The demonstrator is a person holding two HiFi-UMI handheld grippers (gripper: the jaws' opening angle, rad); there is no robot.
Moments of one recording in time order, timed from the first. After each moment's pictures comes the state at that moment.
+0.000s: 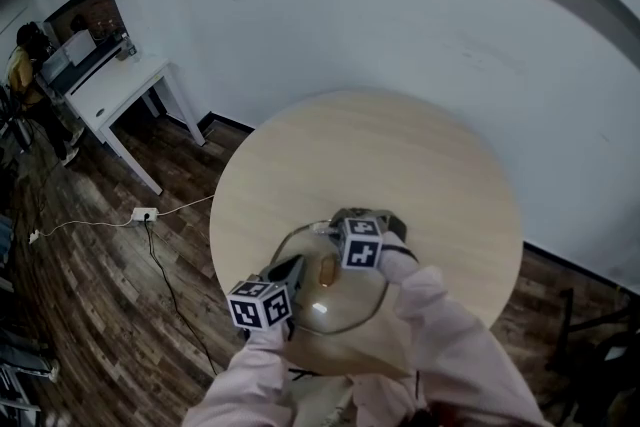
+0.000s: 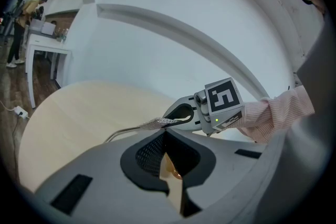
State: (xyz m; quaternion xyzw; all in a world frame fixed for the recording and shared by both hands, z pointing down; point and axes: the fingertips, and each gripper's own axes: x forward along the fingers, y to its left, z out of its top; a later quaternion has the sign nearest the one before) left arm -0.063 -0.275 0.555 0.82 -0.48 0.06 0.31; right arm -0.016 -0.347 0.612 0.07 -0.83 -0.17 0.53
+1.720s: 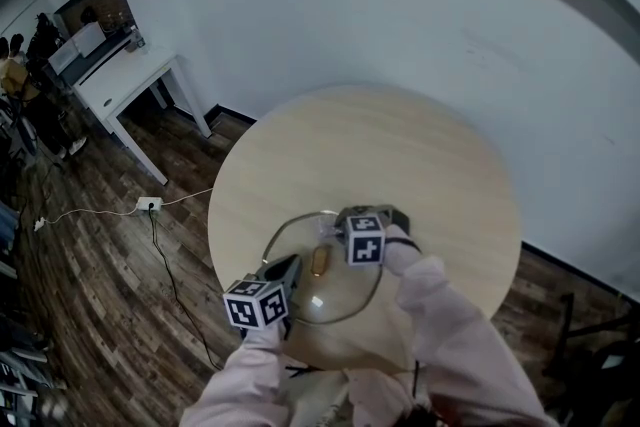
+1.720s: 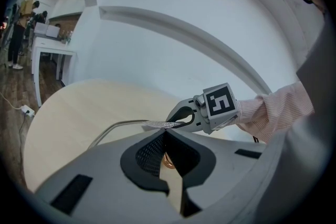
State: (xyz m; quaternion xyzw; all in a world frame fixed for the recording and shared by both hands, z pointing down) left arm -0.054 -0.252 0.559 0.80 -0.50 0.07 0.31; right arm 0.015 -0.331 0.633 0.01 -0.81 -0.20 0.55
